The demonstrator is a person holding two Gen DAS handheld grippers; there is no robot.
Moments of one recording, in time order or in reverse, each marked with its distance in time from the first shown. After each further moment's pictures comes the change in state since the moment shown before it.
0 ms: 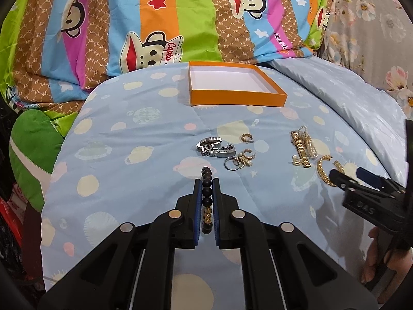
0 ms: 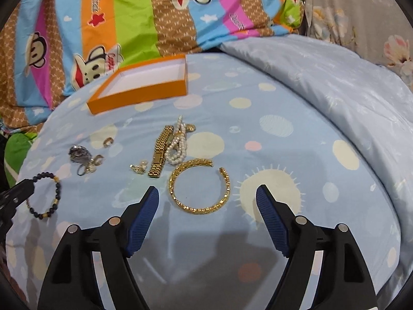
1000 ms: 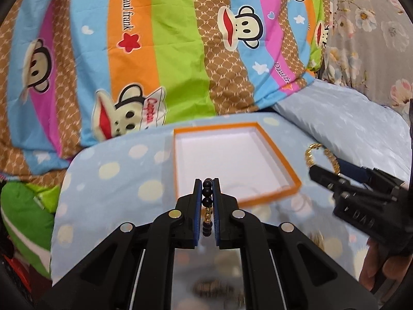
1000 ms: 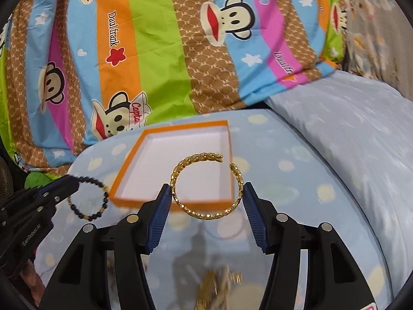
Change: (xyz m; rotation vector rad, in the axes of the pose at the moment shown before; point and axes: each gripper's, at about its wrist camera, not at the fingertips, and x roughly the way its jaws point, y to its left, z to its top) left arm 0.082 -0.018 0.169 0.080 -0.125 -0.006; right arm 0.047 0.046 0.172 -0.075 -0.158 0.204
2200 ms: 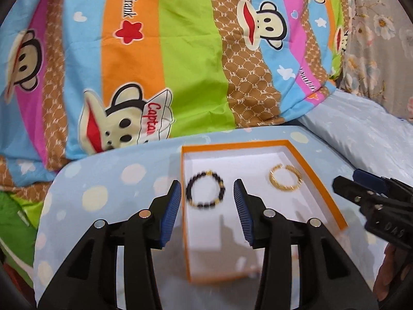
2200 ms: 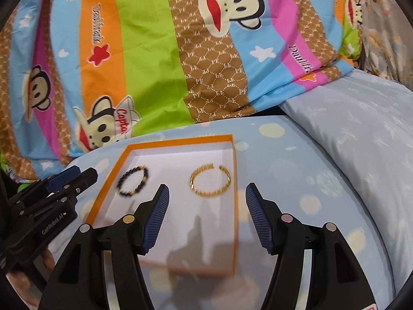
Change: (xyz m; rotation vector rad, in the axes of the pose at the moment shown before) left arm 0.066 0.029 0.007 -0.049 -0.029 0.017; right arm 0.040 -0.018 0.012 0.018 0.000 0.042
